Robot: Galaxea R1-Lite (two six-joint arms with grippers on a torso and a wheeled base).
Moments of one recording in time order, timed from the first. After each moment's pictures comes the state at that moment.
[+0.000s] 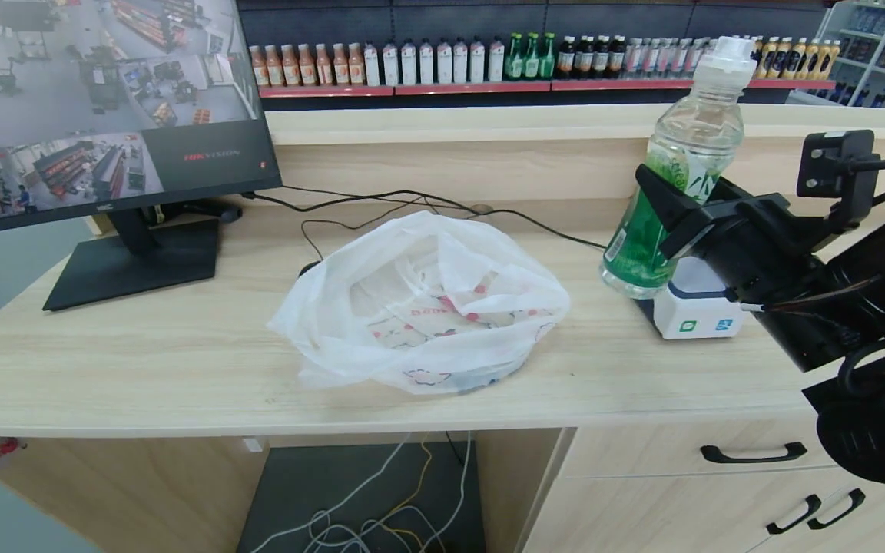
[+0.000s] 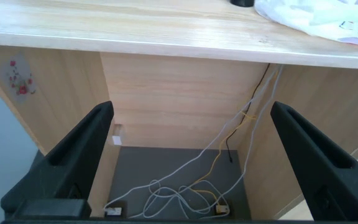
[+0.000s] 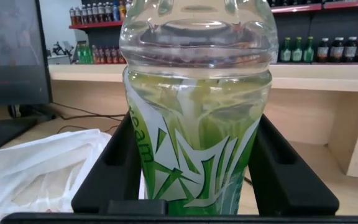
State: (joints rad) left arm 0.00 0.00 0.00 0.00 0.00 0.00; right arm 0.32 1.78 -0.71 -1.57 0.06 0.01
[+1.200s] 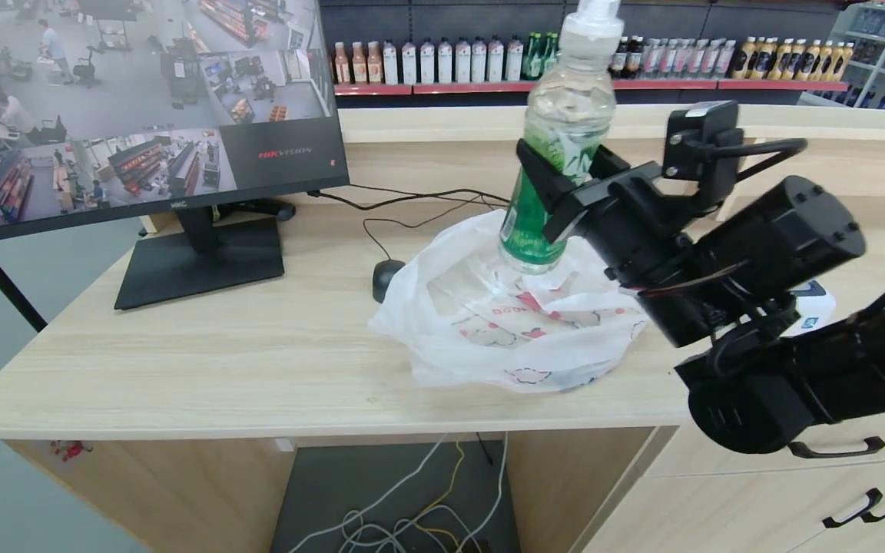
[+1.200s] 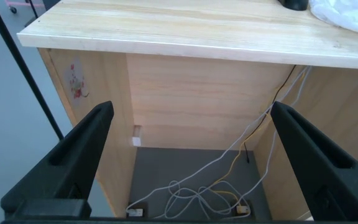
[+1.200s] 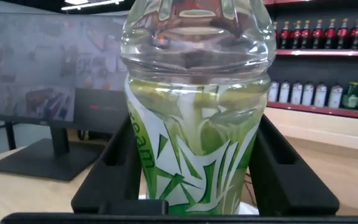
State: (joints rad) left arm 0.00 0.00 0.00 0.00 0.00 0.00; right arm 0.56 1.95 -1.00 -1.57 0.07 -0.10
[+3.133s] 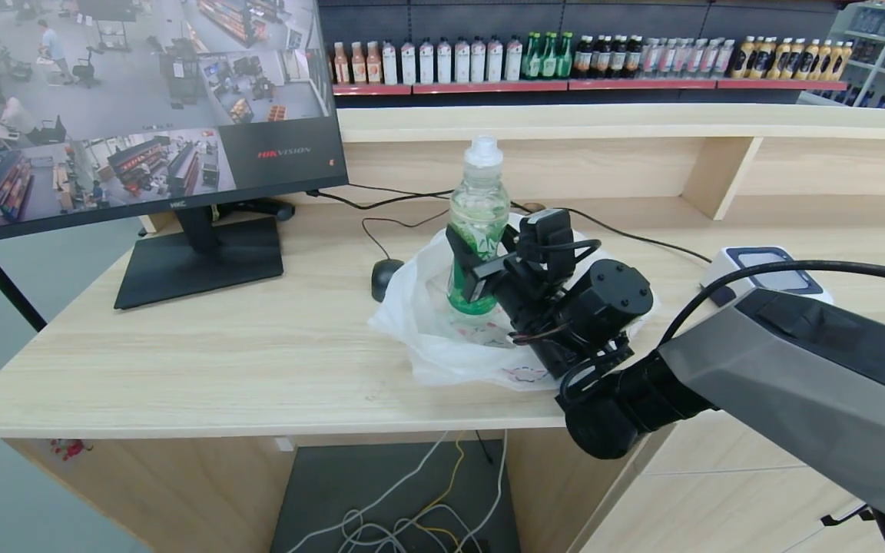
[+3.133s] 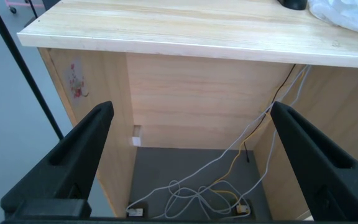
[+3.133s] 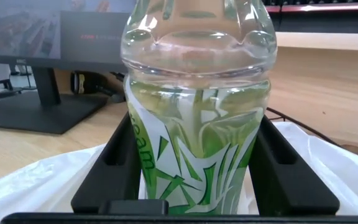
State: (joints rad) left arm 0.00 0.00 0.00 0.00 0.00 0.00; right arm 0.61 2.32 -1.23 -1.58 -0.03 -0.14
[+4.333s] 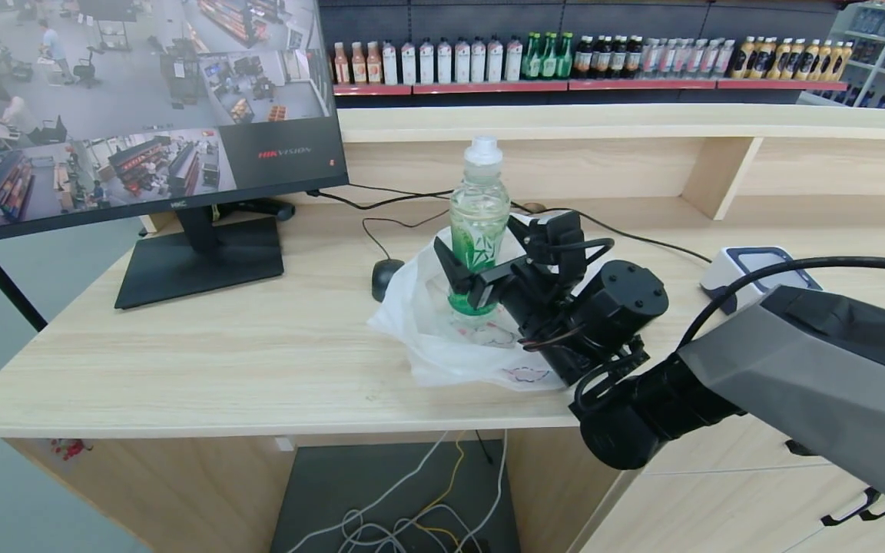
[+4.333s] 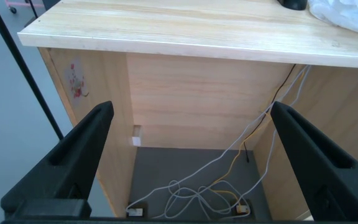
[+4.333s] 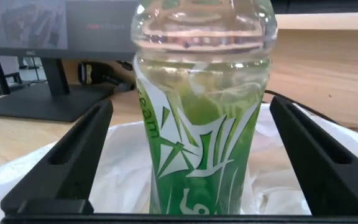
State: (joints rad) left arm 0.00 0.00 0.00 0.00 0.00 0.00; right arm 0.62 2.26 -1.14 -1.57 -0.03 -0.10
